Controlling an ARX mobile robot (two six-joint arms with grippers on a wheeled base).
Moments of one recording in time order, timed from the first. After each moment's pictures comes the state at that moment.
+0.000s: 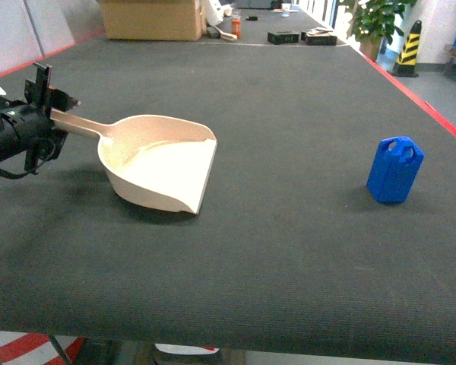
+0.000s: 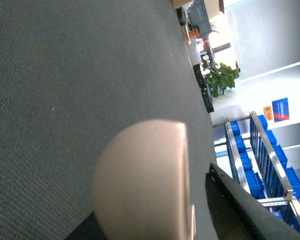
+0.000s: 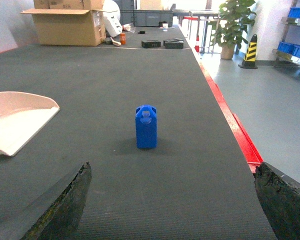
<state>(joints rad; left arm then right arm) 0.11 2.45 1.48 0.88 0.21 -1.12 0.00 0.00 0.01 0.00 0.00 0.00</state>
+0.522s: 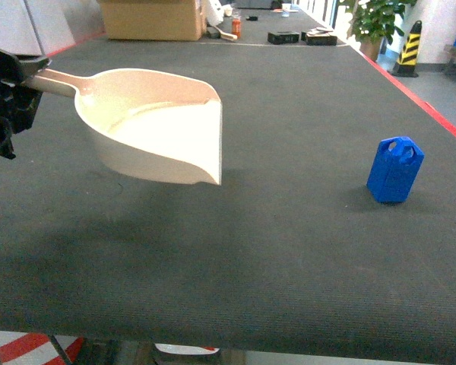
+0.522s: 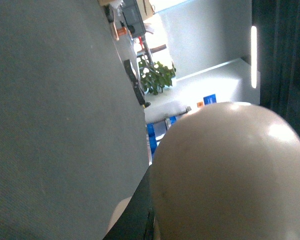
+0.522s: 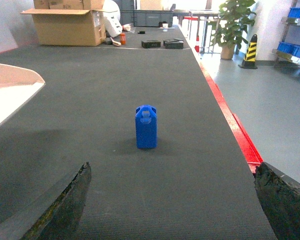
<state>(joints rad) 0.09 2.11 0.98 1.29 0.29 -1.29 0.00 0.00 0.01 0.00 0.00 0.00</state>
